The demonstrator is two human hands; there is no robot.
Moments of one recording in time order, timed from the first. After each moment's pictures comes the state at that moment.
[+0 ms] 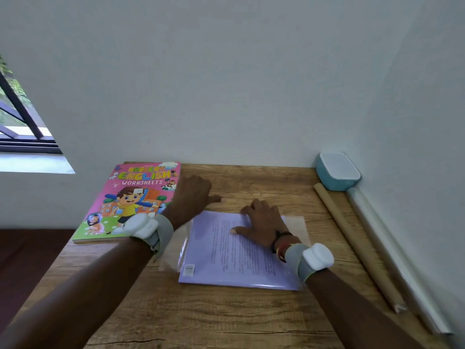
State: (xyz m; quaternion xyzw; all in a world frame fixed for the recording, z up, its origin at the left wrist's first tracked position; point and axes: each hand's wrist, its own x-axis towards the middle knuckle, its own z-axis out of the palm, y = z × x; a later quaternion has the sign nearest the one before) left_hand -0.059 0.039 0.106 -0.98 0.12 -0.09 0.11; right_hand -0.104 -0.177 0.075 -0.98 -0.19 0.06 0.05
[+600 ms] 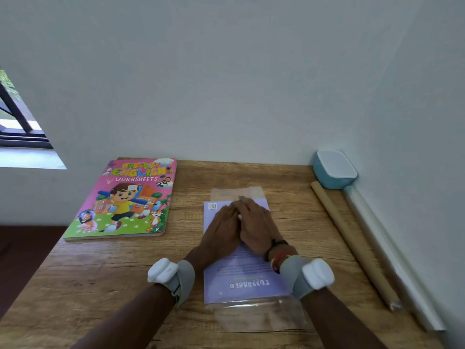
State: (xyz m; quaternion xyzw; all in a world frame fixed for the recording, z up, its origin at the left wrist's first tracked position) left_hand -0.103 -0.024 -0.008 -0.91 0.32 -0.19 -0.19; right_hand -0.122 -0.161 0.067 -0.97 -0.18 0.01 0.17
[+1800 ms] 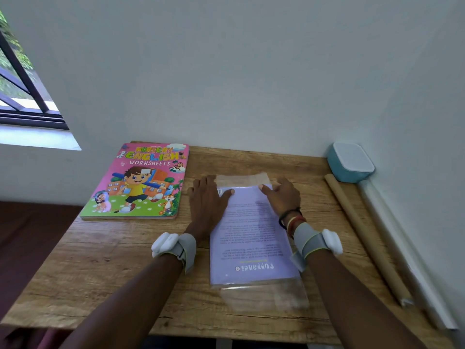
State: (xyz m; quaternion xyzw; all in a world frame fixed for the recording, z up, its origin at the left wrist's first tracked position) left_hand -0.083 0.015 0.020 -0.94 -0.05 -0.20 -0.28; right_hand -0.070 -0.177 0.065 -0.90 0.12 -0.04 0.41
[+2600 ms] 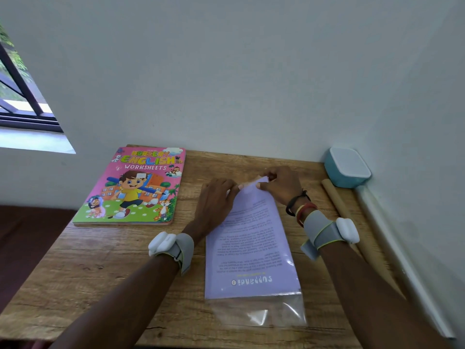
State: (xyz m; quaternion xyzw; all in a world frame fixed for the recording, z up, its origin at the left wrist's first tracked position) left_hand -0.073 0.002 0.039 -0.91 0.12 -0.22 -0.32; right_hand -0.061 -0.181 0.124 -0.94 -0.04 -0.05 0.35
